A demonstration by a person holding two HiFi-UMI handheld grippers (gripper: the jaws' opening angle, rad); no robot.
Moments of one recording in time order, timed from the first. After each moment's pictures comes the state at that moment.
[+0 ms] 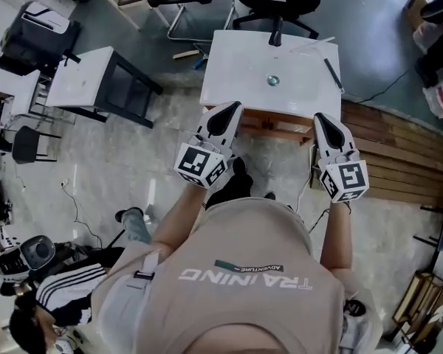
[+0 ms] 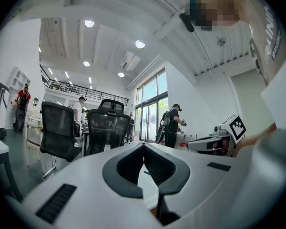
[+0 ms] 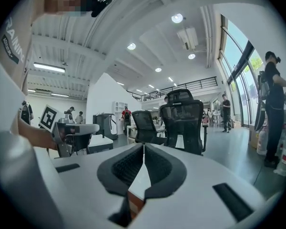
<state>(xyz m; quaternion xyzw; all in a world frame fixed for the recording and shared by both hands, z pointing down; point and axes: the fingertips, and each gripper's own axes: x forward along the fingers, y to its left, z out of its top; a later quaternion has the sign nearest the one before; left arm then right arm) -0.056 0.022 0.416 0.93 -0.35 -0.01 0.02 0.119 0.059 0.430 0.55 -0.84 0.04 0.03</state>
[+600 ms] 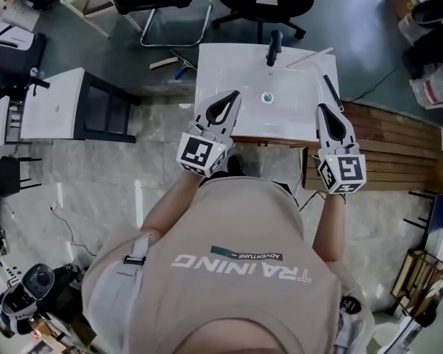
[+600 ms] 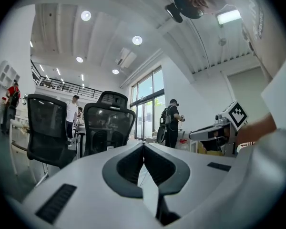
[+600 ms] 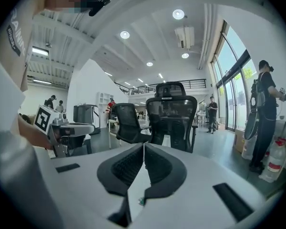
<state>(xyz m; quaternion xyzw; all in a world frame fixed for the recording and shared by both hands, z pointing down) -0.065 -0.157 0.437 0.95 -0.31 0.01 0.01 0.118 -0.098 0.433 0.62 -0.78 0.04 0.08</state>
